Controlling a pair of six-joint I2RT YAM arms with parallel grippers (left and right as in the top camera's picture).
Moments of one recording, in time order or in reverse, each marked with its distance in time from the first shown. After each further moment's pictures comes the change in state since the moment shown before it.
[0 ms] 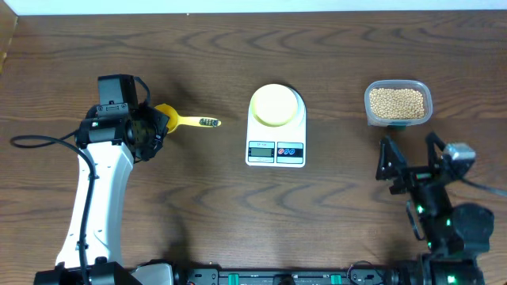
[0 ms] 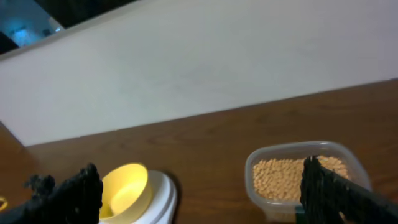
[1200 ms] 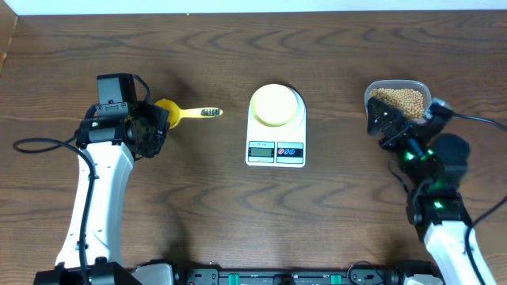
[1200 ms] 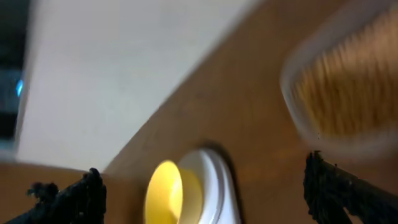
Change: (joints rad) left arm 0.000 0.000 0.000 0.039 0.073 -0.131; right arm 0.010 0.655 0.082 0.327 -0.083 0.555
